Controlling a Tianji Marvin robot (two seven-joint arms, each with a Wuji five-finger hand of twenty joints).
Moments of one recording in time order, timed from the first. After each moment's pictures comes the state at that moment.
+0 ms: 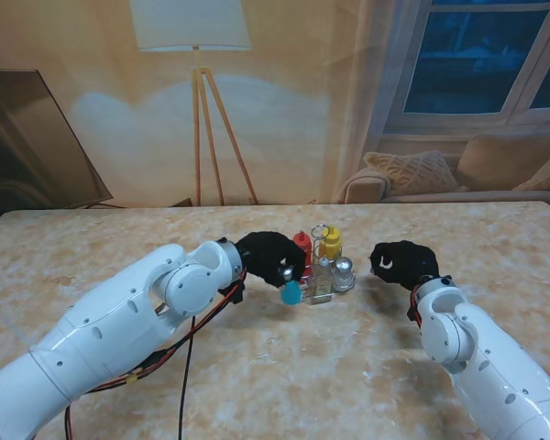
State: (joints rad) left arm 0.96 -1.09 -0.67 -1.44 0.57 -0.07 -0.25; right arm -1.36 -1.09 1.17 -1.29 -0.87 0.03 -0.17; left_hand 0.96 -0.79 0.75 -0.26 0.78 -0.07 0.89 0.42 0.94 0.13 0.33 0.79 1.06 0.13 0.54 0.96 0.71 0.12 1.06 0.70; right_hand 0.64 -0.51 0.79 -0.20 0.71 -0.31 0.93 0.51 0.91 -0.04 0.56 0.55 0.98 -0.05 0.59 0.54 0.54 0.17 1.08 0.47
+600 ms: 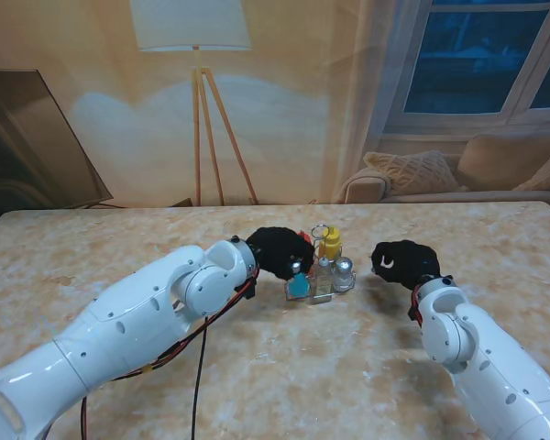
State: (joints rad) left arm 0.90 -1.15 -0.57 -1.33 0.60 -0.03 -0.12; right arm -1.36 -1.09 1.18 -1.29 -0.87 0.03 -0.18; left_hand 0.96 -0.79 0.75 -0.26 0.78 -0.07 0.89 0.42 0.94 0.13 0.33 0.80 1.06 0.13 0.55 0.96 0.71 0.12 1.07 0.70; right_hand 0.64 -0.51 0.79 -0.20 0.71 -0.31 0.93 0.51 0.91 -0.04 0.56 0.55 0.98 -0.05 0.59 0.54 0.54 0.17 1.08 0.47
